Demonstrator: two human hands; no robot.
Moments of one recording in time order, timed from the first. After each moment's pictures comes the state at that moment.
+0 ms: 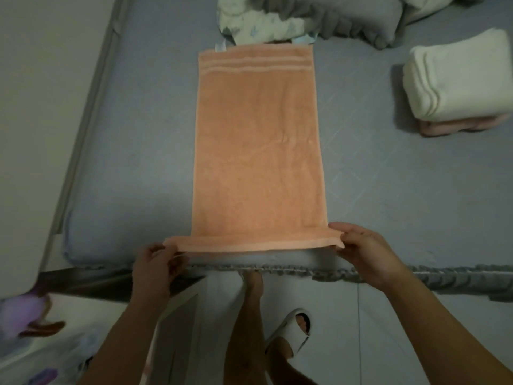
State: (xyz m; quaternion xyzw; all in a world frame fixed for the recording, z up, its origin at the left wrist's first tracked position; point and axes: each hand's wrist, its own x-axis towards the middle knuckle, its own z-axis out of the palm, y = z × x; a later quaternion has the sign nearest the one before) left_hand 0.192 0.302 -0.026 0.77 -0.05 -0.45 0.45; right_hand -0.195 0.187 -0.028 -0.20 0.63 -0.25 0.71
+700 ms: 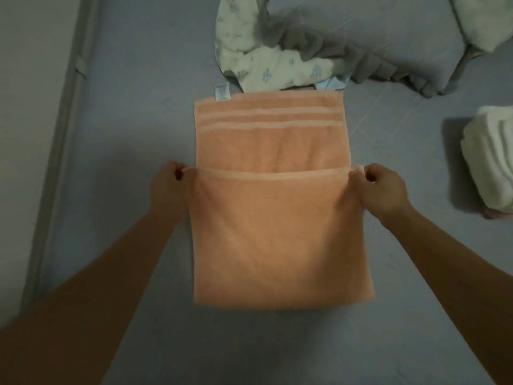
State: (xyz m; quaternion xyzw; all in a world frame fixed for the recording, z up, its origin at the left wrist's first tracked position) left_hand 0.282 -0.097 -0.081 0.85 -0.37 -0.28 0.23; right_hand -0.096 -0.138 -0.064 -0.53 0.77 -0.14 0.32
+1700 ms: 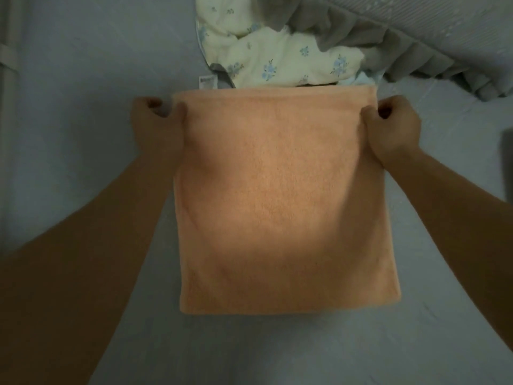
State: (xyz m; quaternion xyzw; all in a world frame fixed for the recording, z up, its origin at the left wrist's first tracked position) left_hand 0.300 -0.274 -0.140 0.86 -0.32 -0.22 0.32; right_hand -0.058 -0.311 -0.131 -0.51 0.79 -0.21 0.25
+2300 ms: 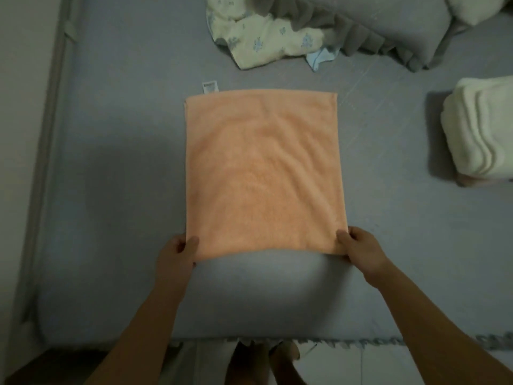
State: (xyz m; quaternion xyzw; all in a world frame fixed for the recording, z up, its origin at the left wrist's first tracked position) left_hand 0.230 0.105 -0.098 0.85 -0.21 -0.43 0.21; right_hand -0.126 0.023 -0.083 -0.34 0.77 -0.06 0.53
